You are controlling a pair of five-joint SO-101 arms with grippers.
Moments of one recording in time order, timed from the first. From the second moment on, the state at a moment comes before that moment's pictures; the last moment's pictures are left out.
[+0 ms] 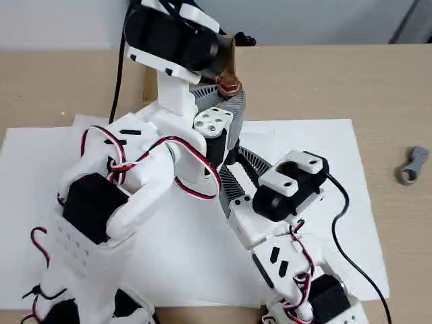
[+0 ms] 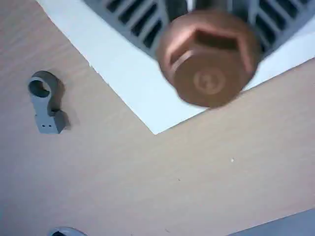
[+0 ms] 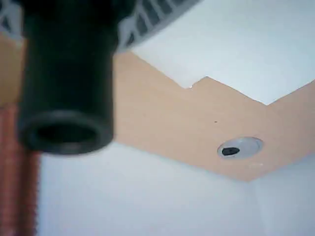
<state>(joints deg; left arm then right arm) 33.0 -25.1 -16.1 75.7 15.3 -33.3 -89.5 66.5 33.0 -8.0</state>
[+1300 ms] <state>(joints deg) 33.9 -27.4 -10.1 77.1 18.7 -33.1 -89.5 66.6 33.0 -8.0</state>
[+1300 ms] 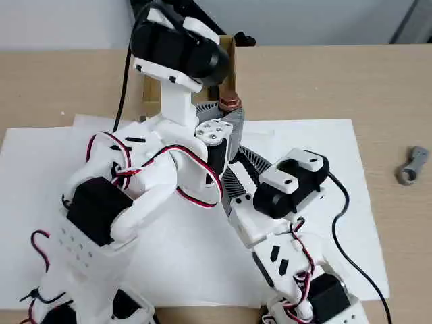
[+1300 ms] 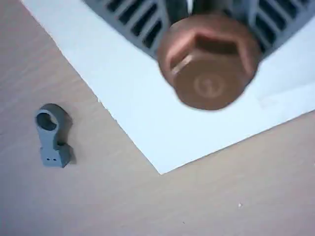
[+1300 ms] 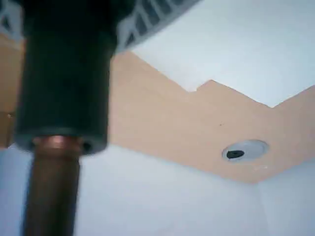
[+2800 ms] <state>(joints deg) 24.4 -27.9 -16.0 76.5 23.6 -33.2 -89.5 66.6 32.5 -8.0</state>
